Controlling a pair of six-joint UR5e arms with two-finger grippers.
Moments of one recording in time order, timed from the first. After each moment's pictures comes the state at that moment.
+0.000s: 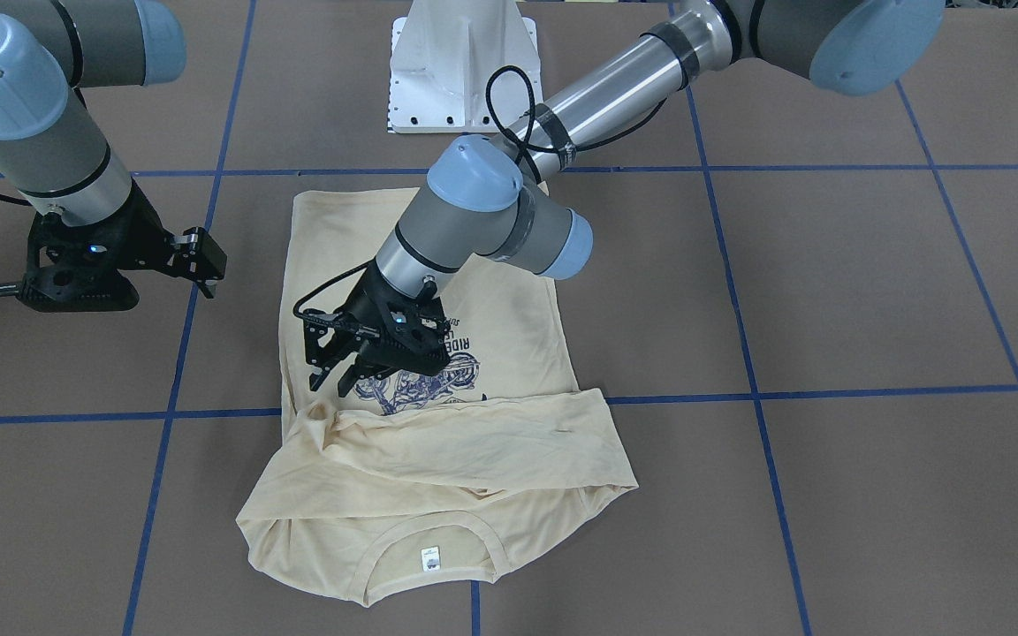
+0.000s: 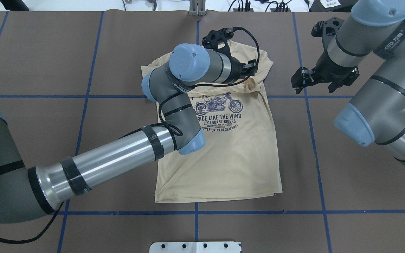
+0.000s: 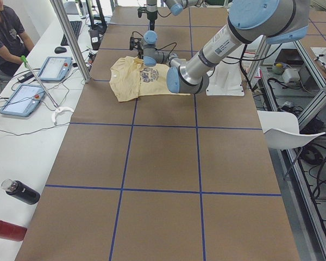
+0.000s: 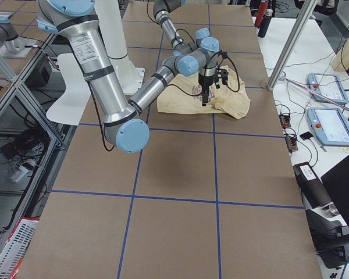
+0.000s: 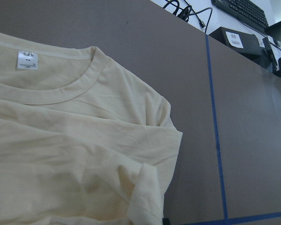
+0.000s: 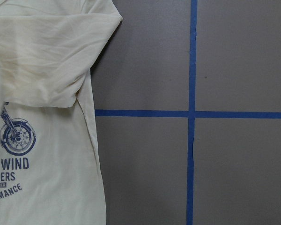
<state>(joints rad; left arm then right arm) -0.57 -2.72 -0.88 -2.62 -1.71 -1.45 0.91 -1.14 1.90 -1.81 2.10 0.81</state>
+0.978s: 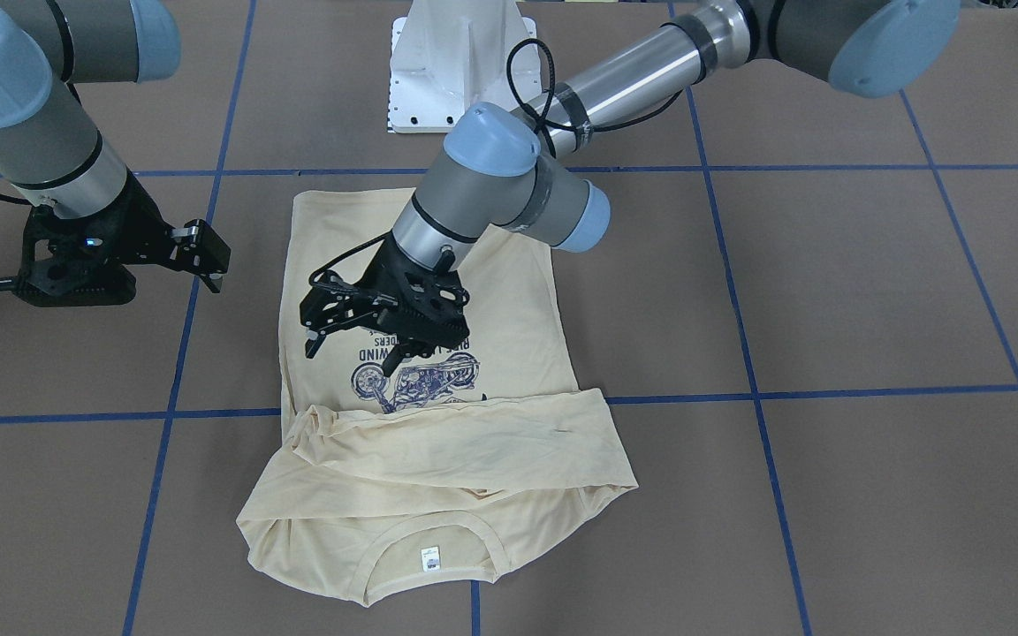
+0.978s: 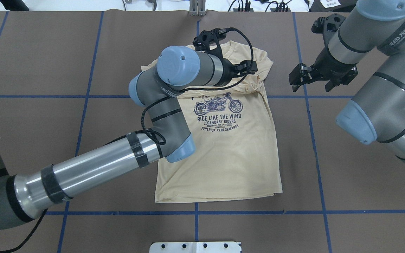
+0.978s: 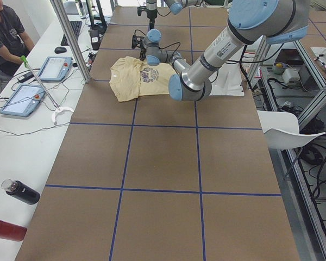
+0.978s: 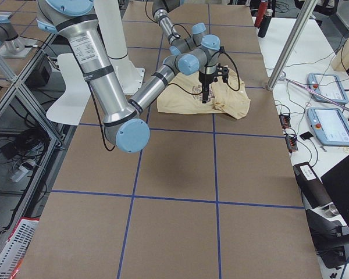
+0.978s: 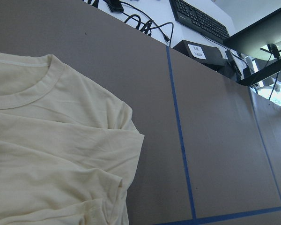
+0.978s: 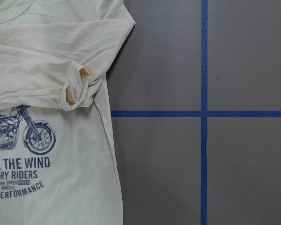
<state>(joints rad) -0.58 -2.56 -1.17 -2.41 -1.75 -1.44 0.91 -1.14 1.91 -1.74 2.15 0.87</state>
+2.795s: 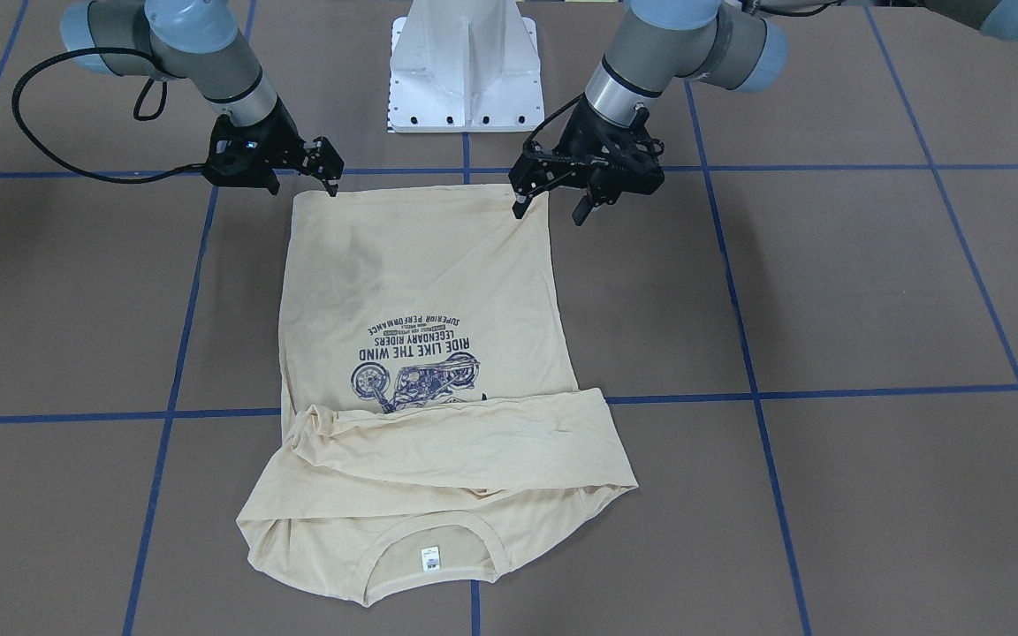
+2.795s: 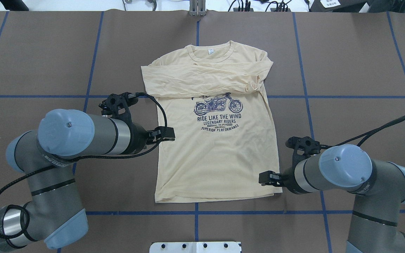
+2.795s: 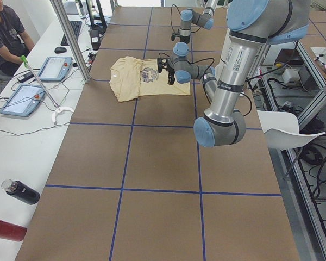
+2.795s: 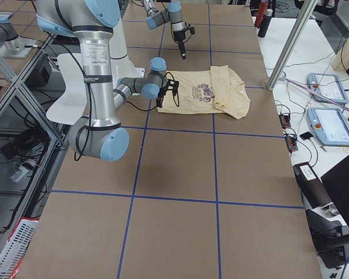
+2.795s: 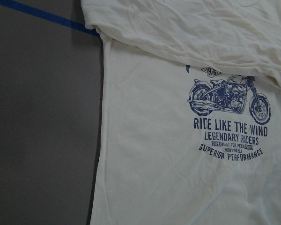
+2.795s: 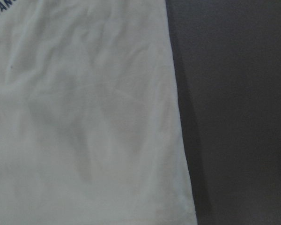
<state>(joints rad) -0.46 -1.99 -1.91 -2.01 -1.76 -1.53 0.36 -1.48 2.02 -1.24 1.84 1.51</state>
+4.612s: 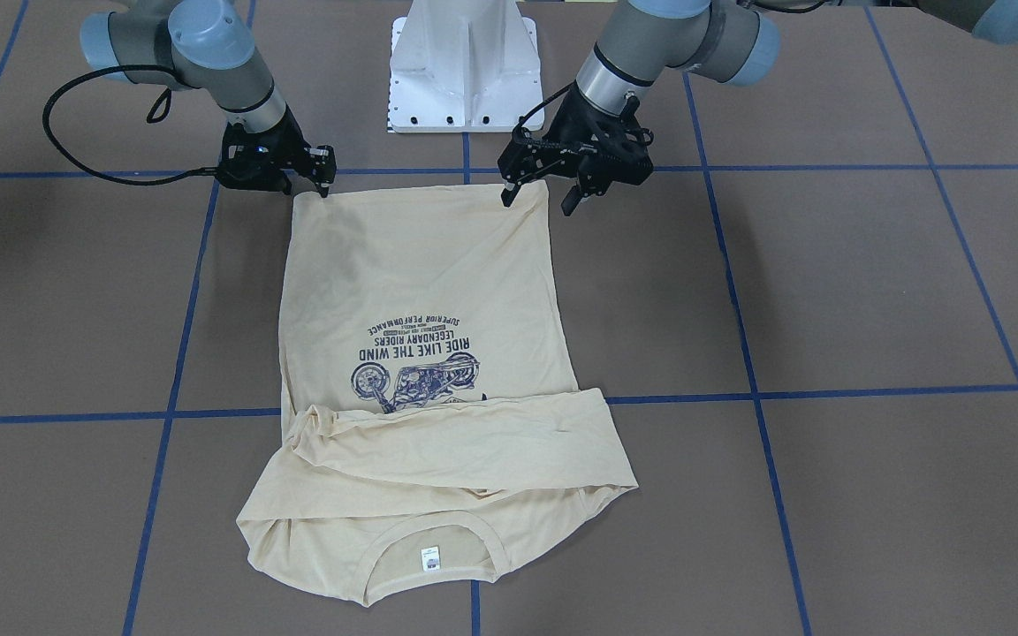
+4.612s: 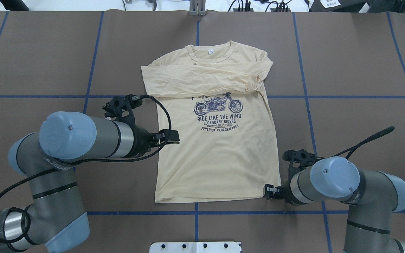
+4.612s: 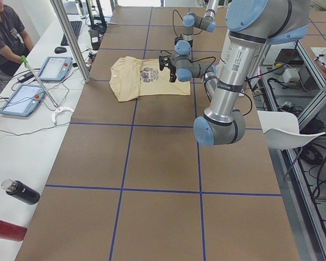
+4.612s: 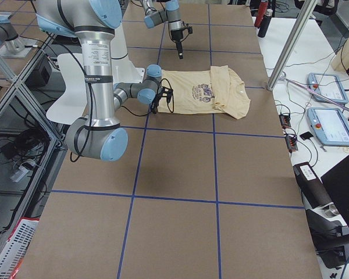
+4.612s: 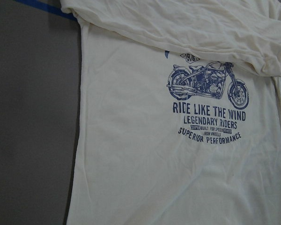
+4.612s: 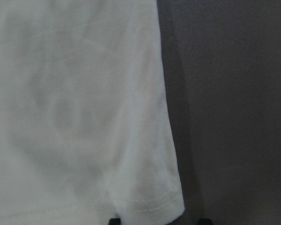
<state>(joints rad) -0.45 -2.00 -1.92 -2.01 -1.76 -1.52 0.31 -1.48 1.98 -1.24 1.85 1.52</state>
